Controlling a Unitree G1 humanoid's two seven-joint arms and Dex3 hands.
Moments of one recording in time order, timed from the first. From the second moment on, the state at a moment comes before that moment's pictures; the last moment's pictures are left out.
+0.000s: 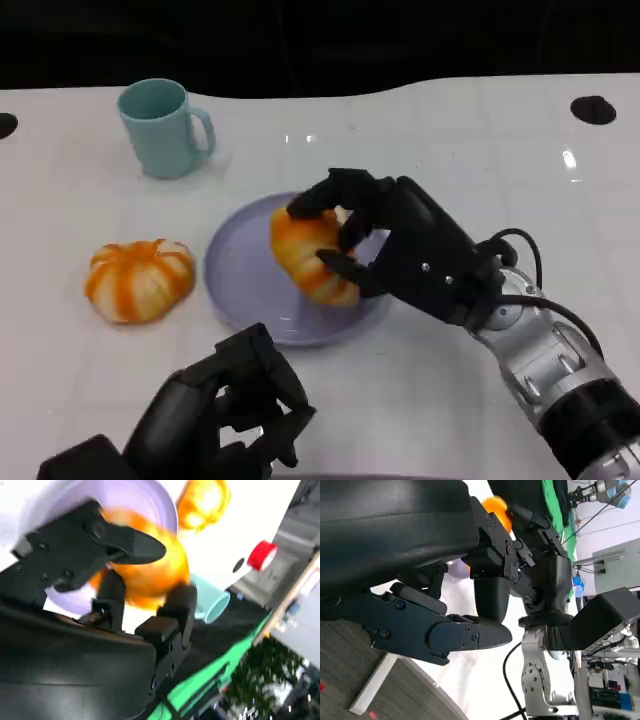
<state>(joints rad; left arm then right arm) 0.31 0.08 -0.16 -0.33 -0.09 -0.08 -0.30 -0.63 0.01 0.28 0.67 -0.30 -0.27 0.12</state>
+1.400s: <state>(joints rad) 0.31 0.08 -0.16 -0.34 -0.09 -0.08 -0.30 -0.57 -0.10 0.36 0.42 -0.43 -0.23 0.18</state>
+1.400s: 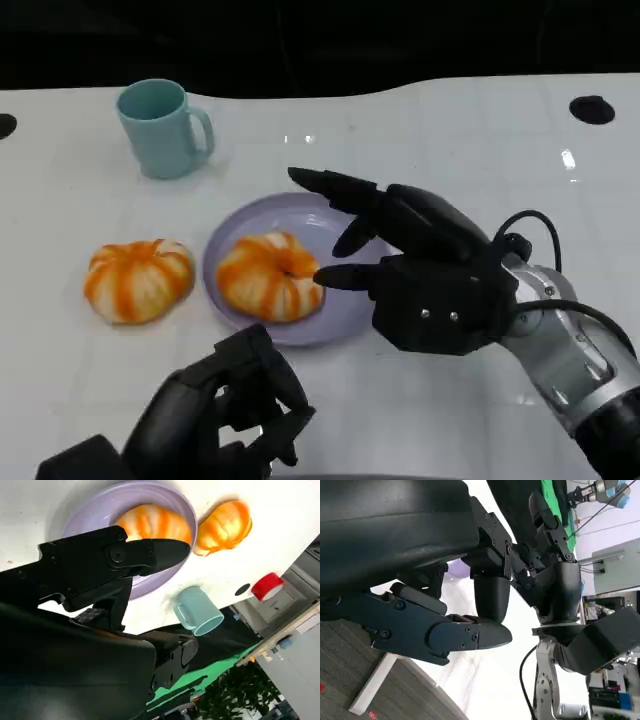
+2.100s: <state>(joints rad) 0.31 0.08 -0.16 -0.33 -0.09 -0.08 -0.30 -0.31 -0.18 0.25 0.07 -0.30 -0.34 0.19</state>
